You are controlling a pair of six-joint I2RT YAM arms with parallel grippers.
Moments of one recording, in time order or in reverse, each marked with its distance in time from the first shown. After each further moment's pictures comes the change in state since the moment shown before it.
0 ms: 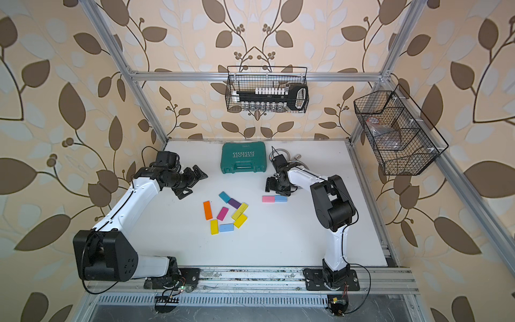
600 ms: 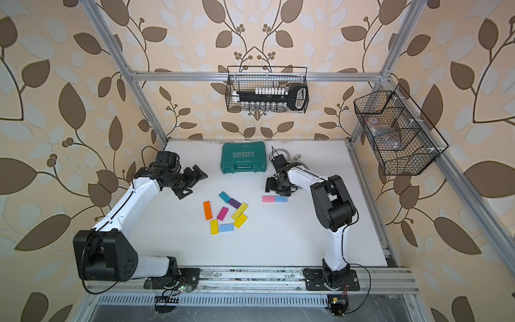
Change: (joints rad) left arm 0.000 0.000 0.000 0.001 0.000 0.000; right arm 0.001 0.000 0.010 -0.017 -0.010 -0.003
